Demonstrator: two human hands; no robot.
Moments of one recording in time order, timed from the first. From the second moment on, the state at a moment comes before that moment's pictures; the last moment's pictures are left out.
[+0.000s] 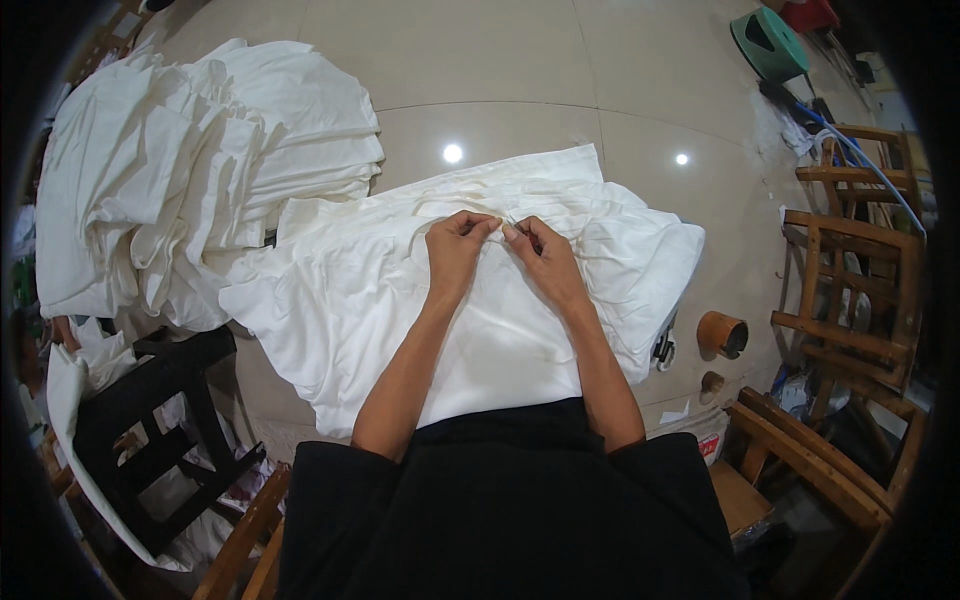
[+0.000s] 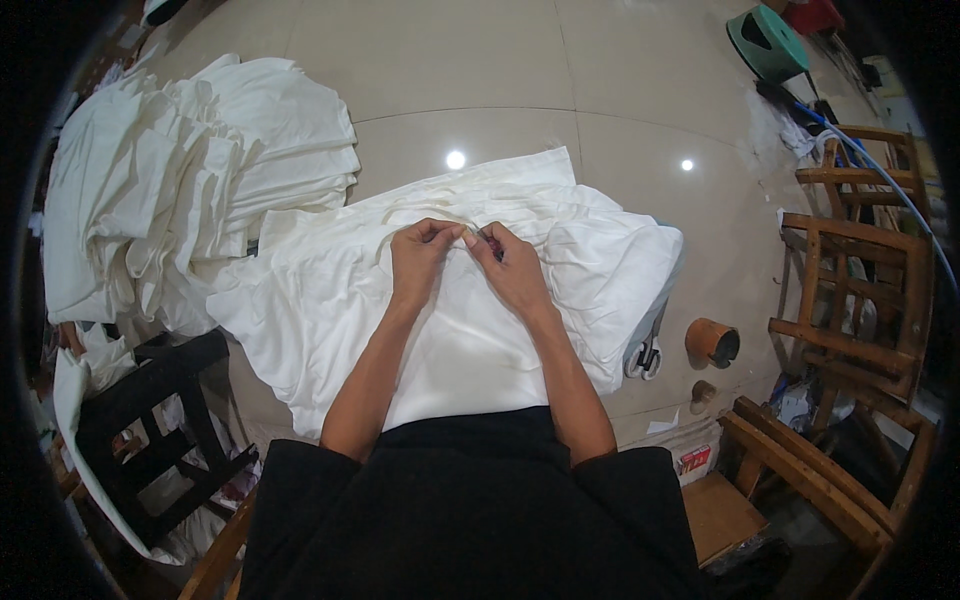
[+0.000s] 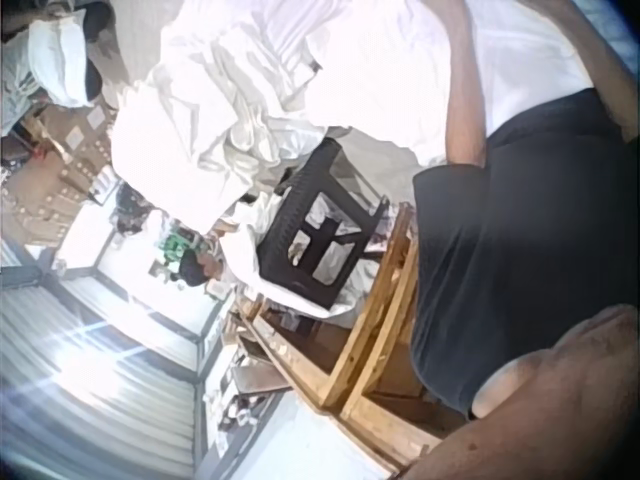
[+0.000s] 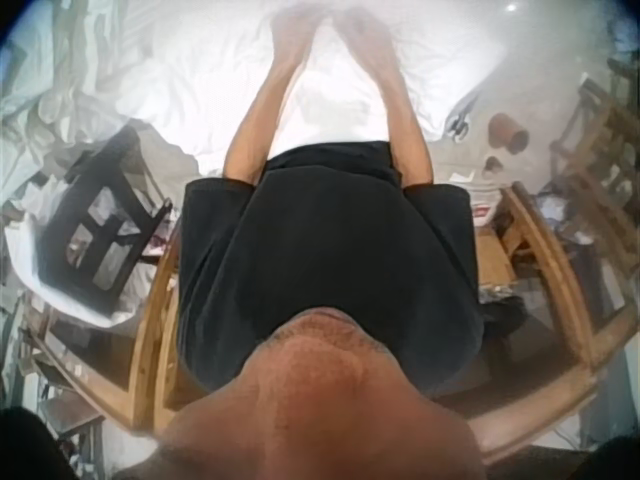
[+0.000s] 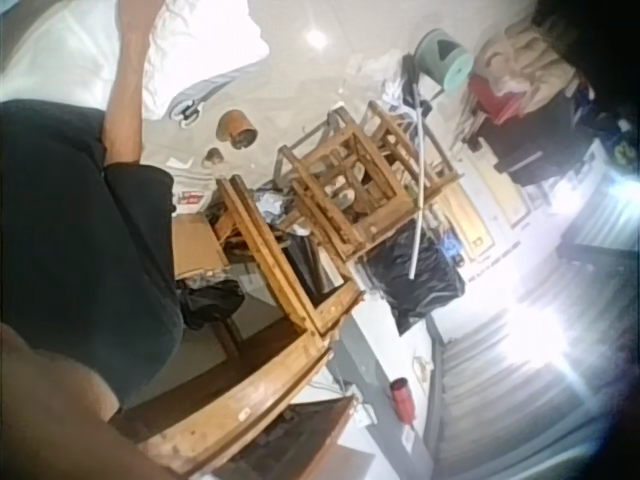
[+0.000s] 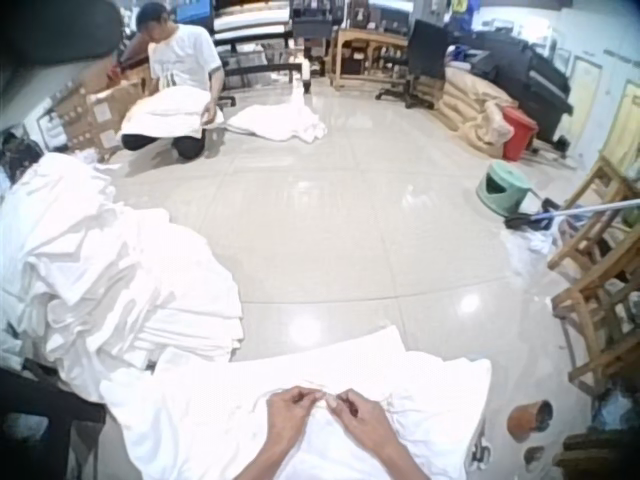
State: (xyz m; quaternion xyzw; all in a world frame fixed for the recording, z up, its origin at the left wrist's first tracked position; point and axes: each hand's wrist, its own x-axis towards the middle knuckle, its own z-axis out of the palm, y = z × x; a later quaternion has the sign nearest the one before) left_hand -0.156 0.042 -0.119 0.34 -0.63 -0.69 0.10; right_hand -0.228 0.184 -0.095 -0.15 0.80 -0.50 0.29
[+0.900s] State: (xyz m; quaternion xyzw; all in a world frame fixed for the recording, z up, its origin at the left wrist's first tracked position) left_hand -0.151 0.041 -0.134 0.32 -0.63 -0.69 0.15; right_hand -0.223 0.161 -0.091 -0.24 0.88 -0.36 0.22
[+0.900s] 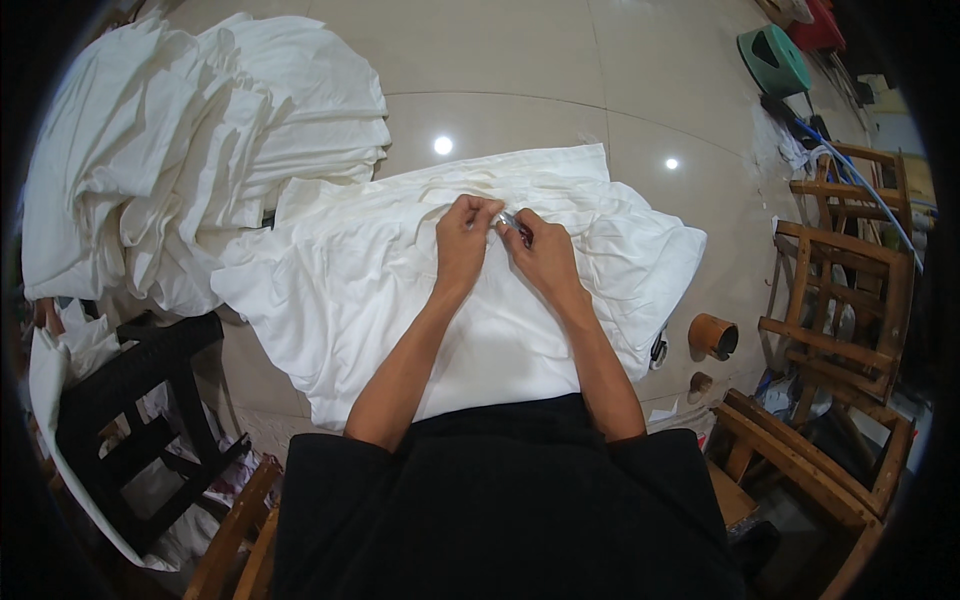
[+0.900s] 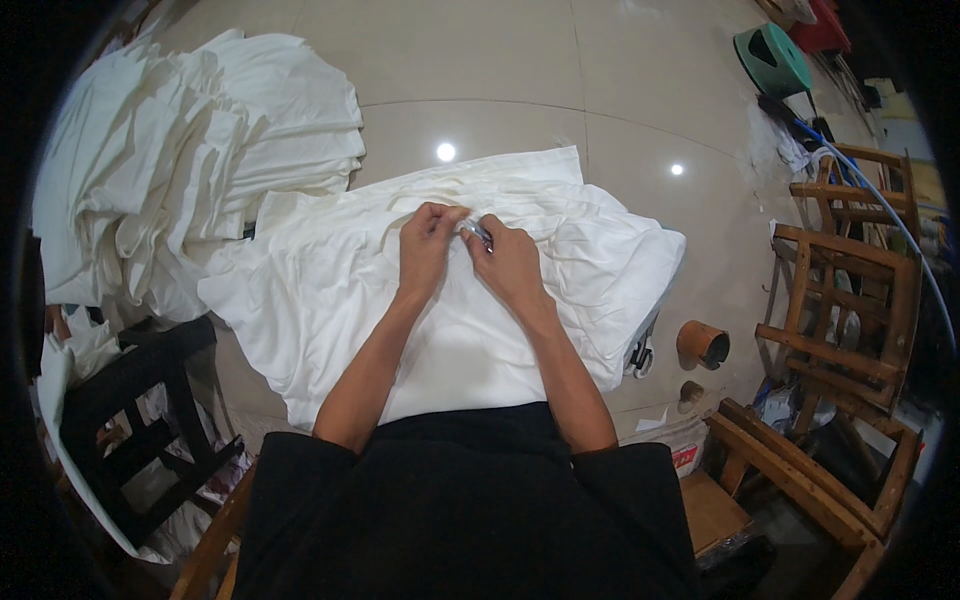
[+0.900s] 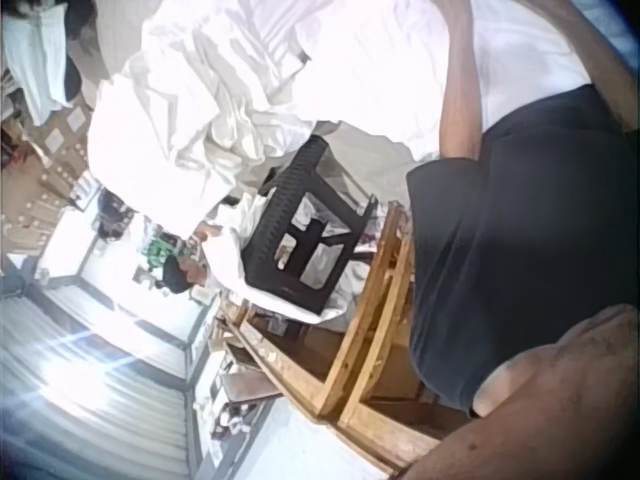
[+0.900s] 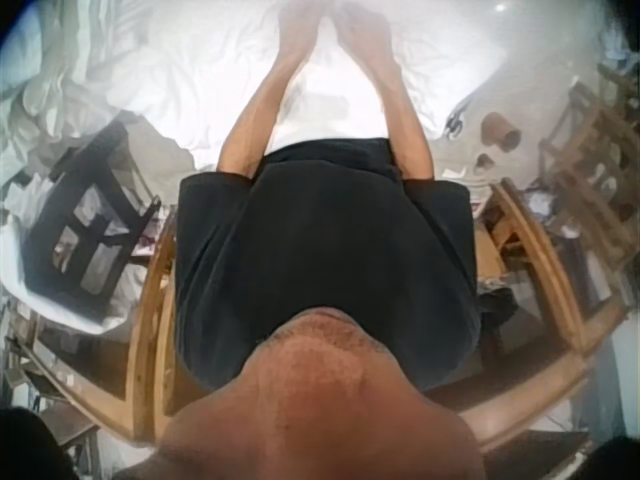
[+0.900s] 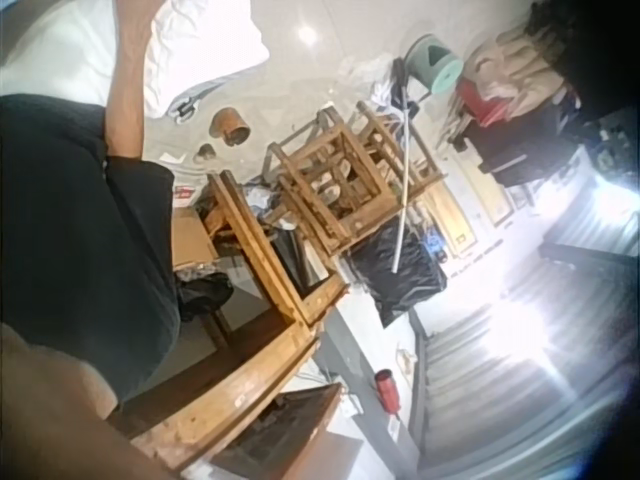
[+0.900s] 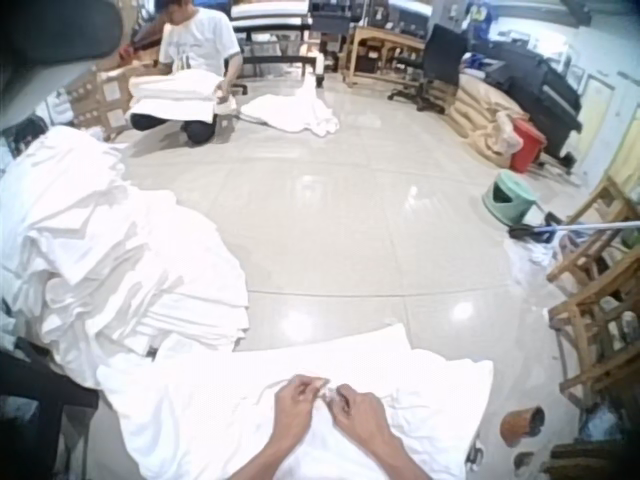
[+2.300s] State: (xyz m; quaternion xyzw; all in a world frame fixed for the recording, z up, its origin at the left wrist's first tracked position) left_hand -0.208 0.010 -0.139 0.31 -0.70 -0.64 0.02; right_hand -0.254 0.172 -0.104 -0.17 0.88 -0.40 0.20
